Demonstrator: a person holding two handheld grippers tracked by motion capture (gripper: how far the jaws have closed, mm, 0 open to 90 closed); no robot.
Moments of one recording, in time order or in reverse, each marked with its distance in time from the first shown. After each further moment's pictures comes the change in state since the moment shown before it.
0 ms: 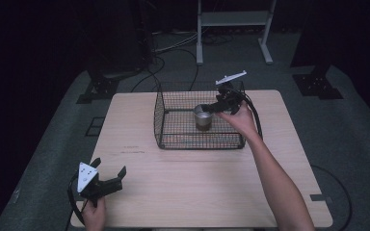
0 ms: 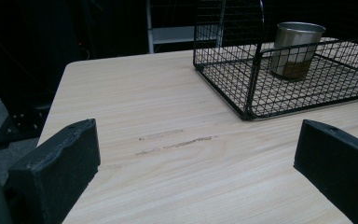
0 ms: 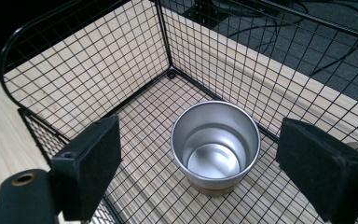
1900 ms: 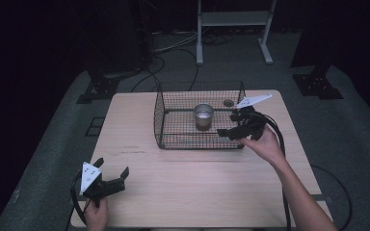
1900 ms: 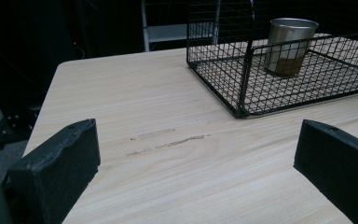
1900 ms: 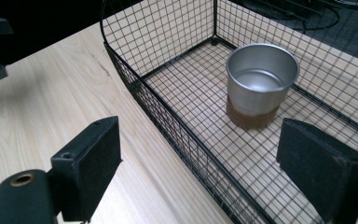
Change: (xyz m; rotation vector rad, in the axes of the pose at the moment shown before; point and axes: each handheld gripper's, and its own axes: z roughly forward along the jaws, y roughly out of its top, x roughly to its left) left arm -0.006 0.000 0.004 0.006 -0.017 0.009; right arm 0.029 -0.068 -0.074 -0.022 0.100 -0.075
